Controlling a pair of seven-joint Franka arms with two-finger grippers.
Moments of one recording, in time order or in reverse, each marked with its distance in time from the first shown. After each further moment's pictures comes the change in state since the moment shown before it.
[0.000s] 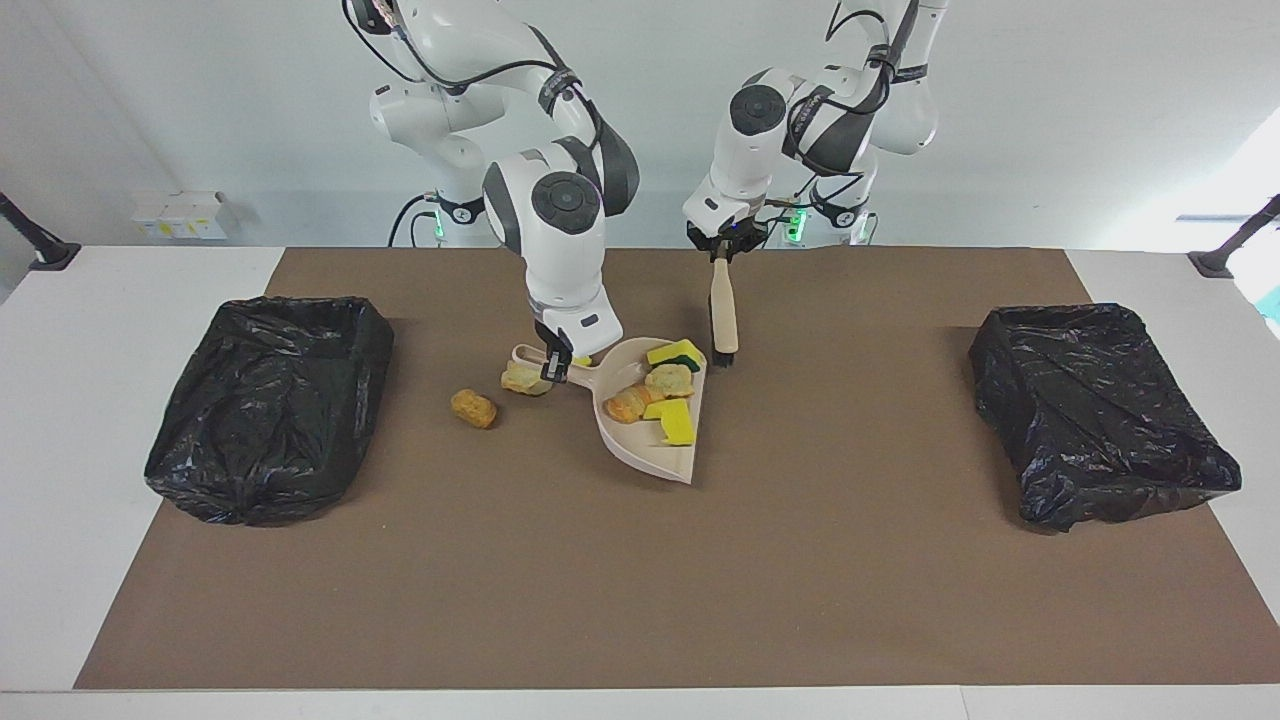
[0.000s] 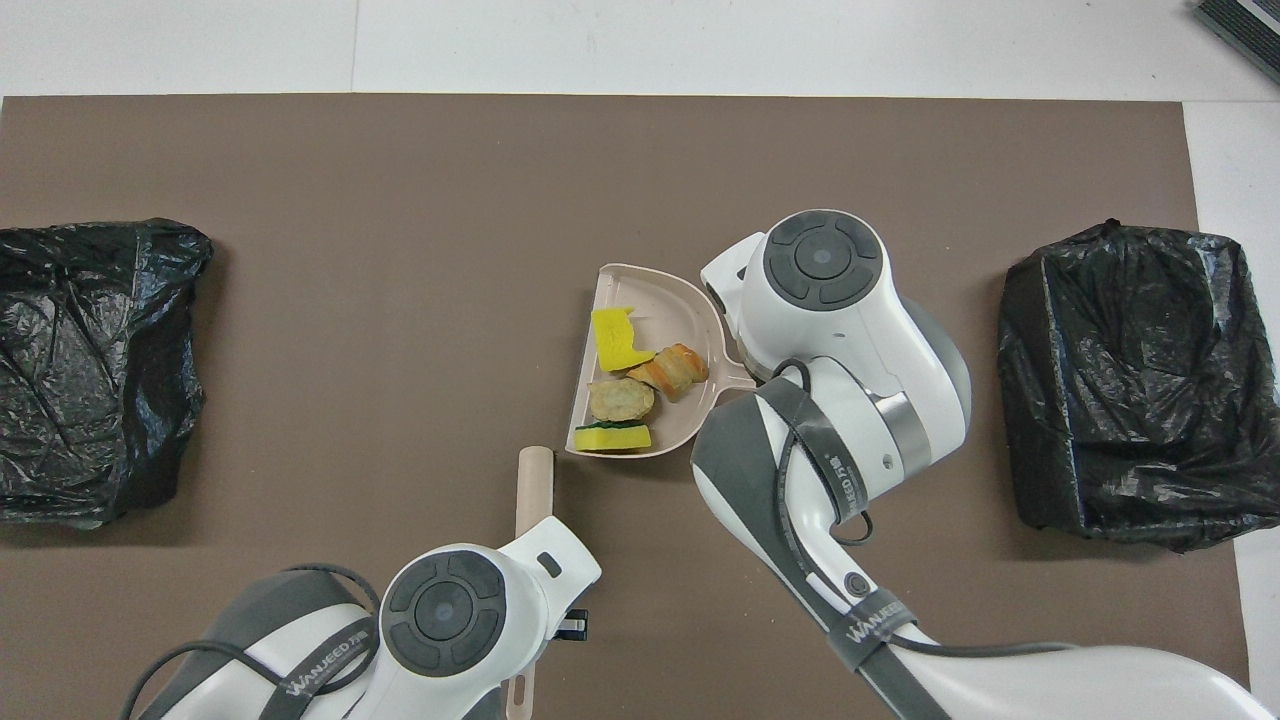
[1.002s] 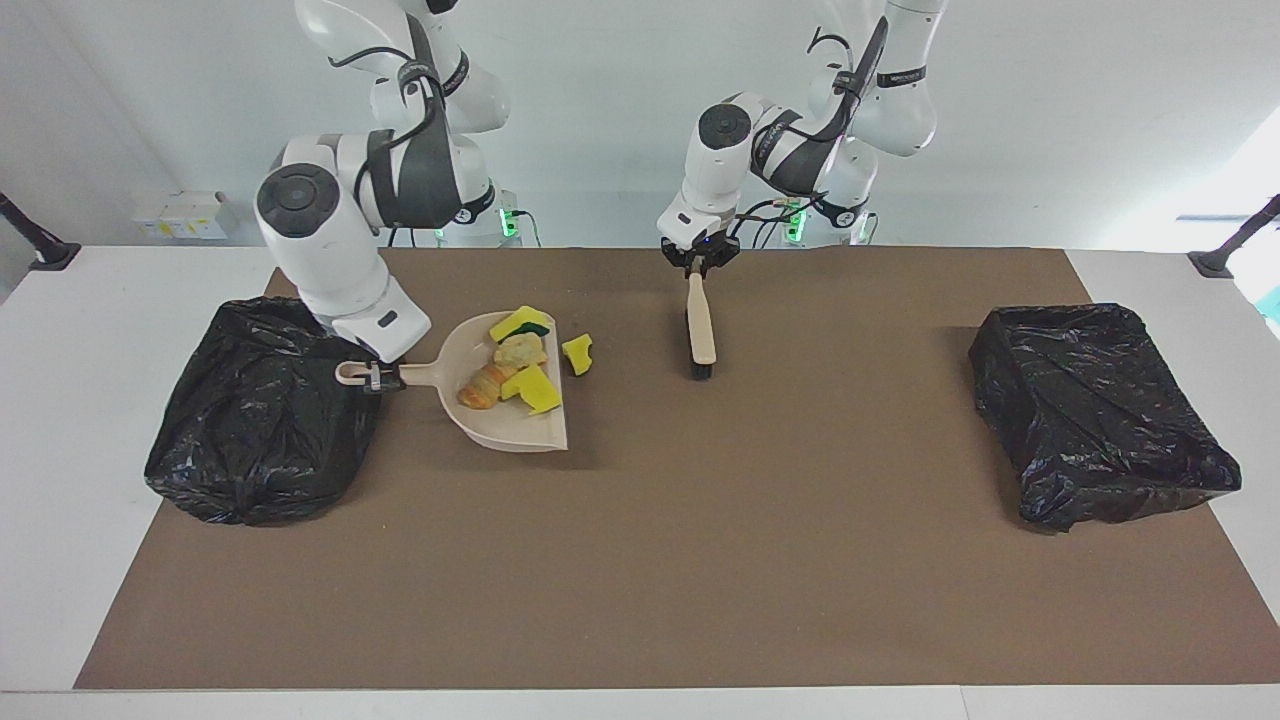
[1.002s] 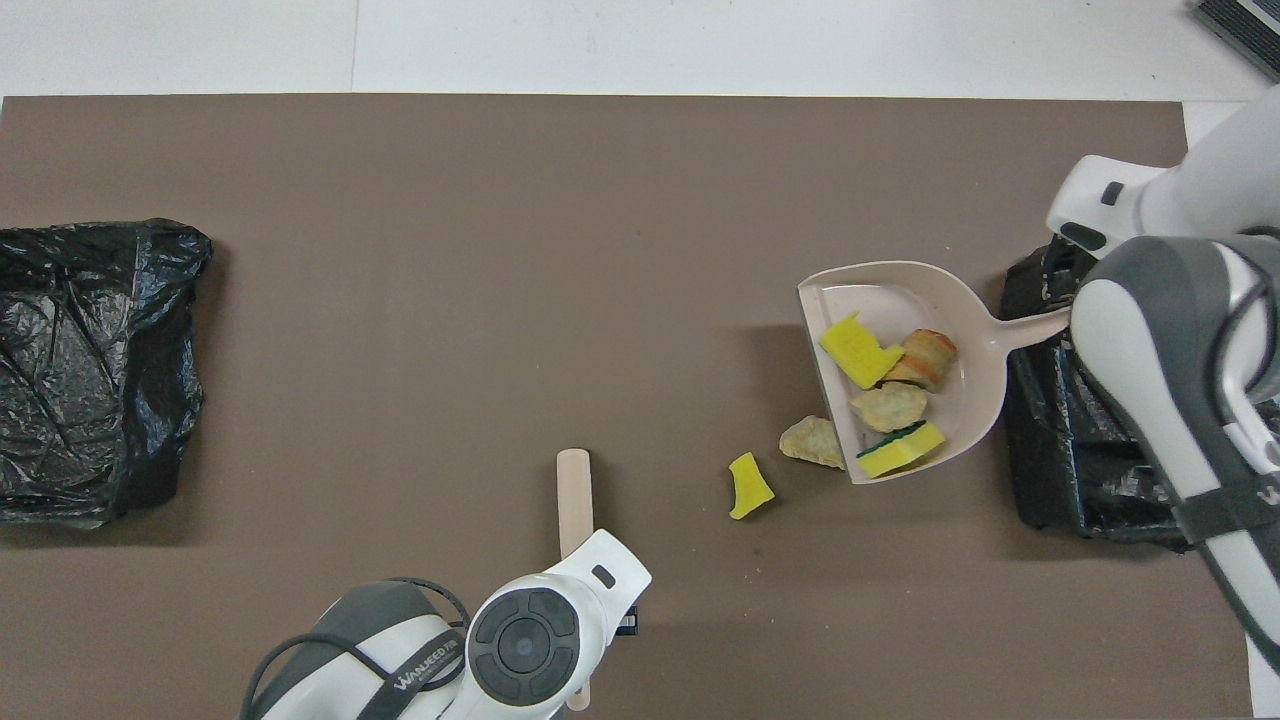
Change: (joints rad) left arm -0.082 0.101 -0.003 -0.014 0.000 0.158 -0.121; right arm -0.449 -0.047 -0.018 0.079 -0.009 -0.136 -0.807
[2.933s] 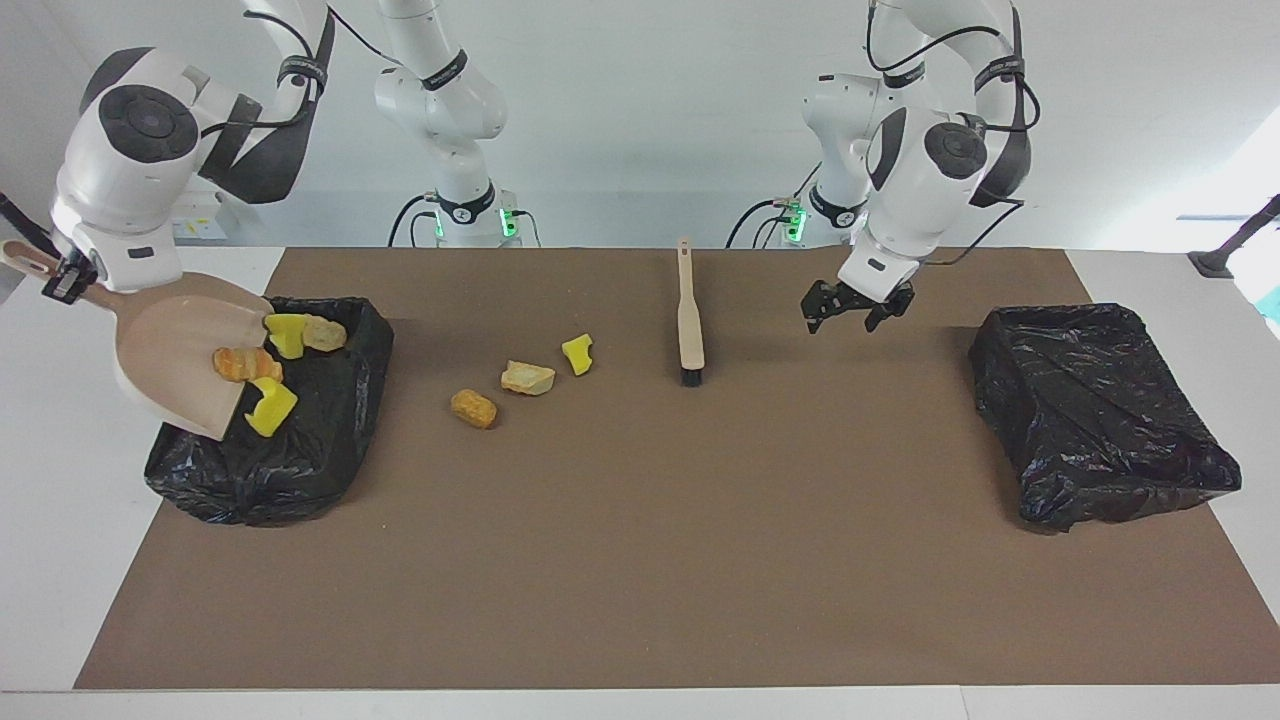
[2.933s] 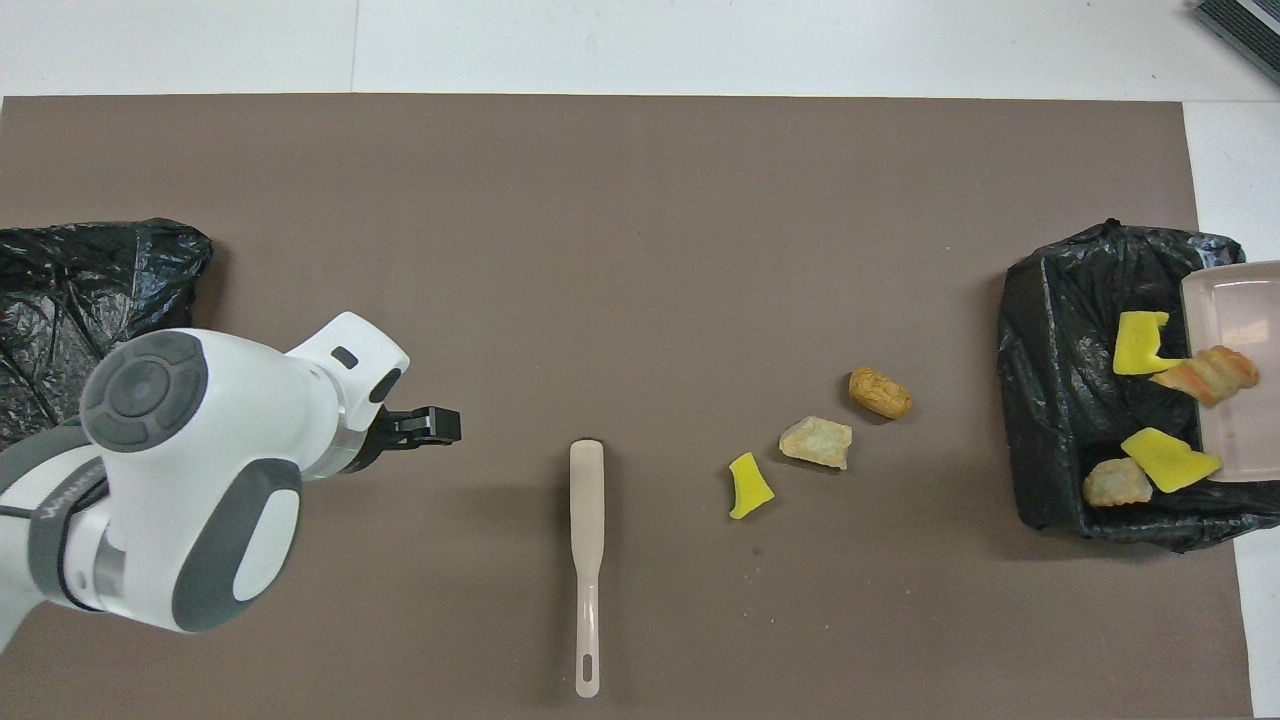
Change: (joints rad) left arm 0.592 0.007 0.042 0.222 0.064 -0.189 0.528; right arm -0.206 -0.163 0.018 -0.092 -0.760 0.090 0.223
